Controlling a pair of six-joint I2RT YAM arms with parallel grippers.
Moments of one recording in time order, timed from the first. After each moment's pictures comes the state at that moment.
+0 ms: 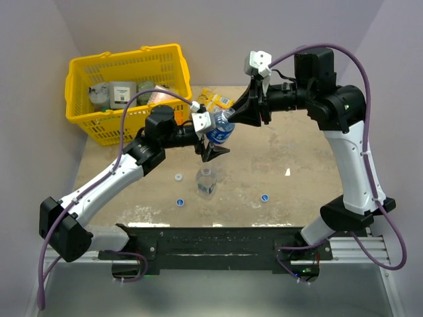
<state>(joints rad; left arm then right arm) -0.64 1.30 1.15 0.01 0.67 0.25 0.50 1.58 2.31 -1.17 -0.84 -0.41</state>
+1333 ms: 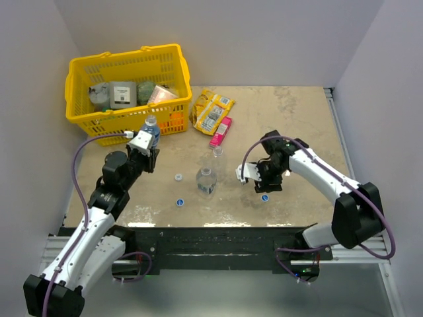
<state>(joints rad) -0.29 0.70 0.54 -0.04 0.07 0.11 0.44 1.42 1.03 -1.02 -0.29 -1.28</state>
